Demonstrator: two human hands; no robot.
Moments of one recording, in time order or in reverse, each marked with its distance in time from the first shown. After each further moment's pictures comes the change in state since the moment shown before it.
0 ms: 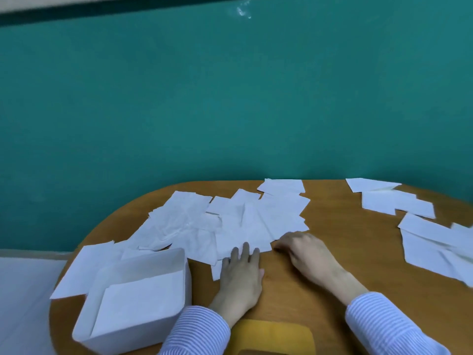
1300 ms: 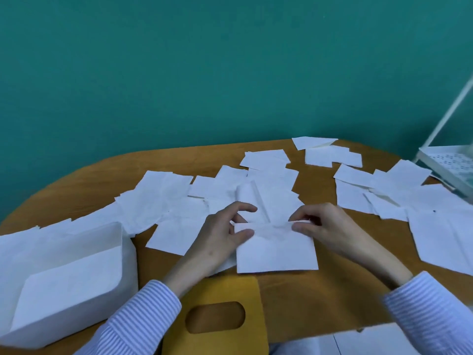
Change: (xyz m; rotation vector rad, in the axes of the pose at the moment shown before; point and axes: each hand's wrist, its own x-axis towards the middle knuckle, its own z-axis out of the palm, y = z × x) left_hand -0.028 0.051 -0.036 -0.897 0.124 0.327; right_hand -0.121 0.042 -0.078 0.472 0.000 0.364
